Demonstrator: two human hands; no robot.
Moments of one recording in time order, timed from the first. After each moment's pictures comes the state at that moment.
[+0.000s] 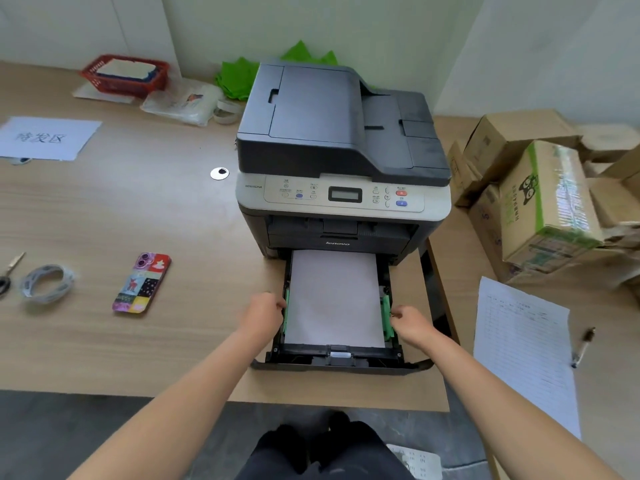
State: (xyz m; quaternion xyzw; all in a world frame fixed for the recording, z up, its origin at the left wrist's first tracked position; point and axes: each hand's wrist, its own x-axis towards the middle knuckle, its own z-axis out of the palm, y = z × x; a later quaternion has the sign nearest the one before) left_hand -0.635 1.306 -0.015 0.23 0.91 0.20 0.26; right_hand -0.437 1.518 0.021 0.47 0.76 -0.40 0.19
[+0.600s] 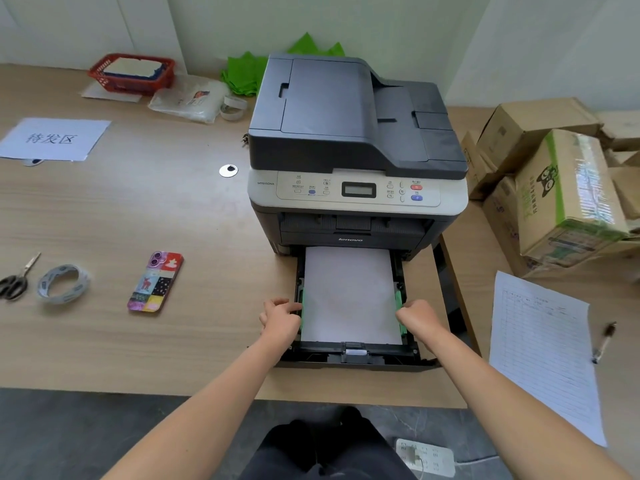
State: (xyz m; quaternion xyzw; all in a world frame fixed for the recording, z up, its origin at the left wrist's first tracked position) left_hand -0.608 1.303 -0.012 0.04 0.86 0.37 0.35; right_hand -0.454 1.504 0.019 0.57 0.70 -0.43 0.11
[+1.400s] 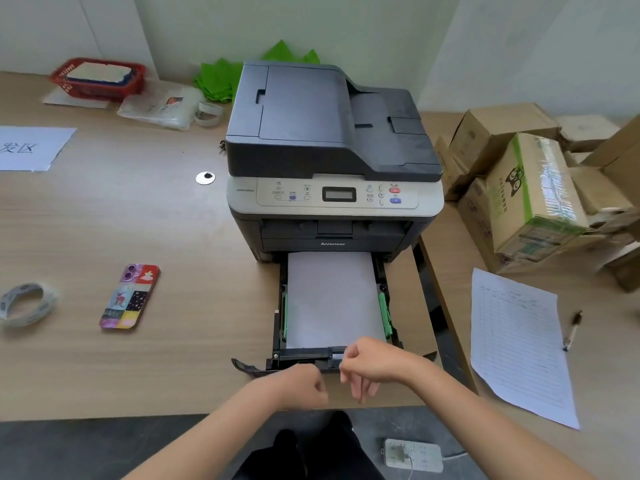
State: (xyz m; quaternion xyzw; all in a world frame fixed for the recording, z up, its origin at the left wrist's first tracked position) left_hand -0.549 1.290 0.017 0.43 0.72 0.03 0.54; right_hand -0.449 1.428 0.071 0.32 0.72 -0.48 0.38
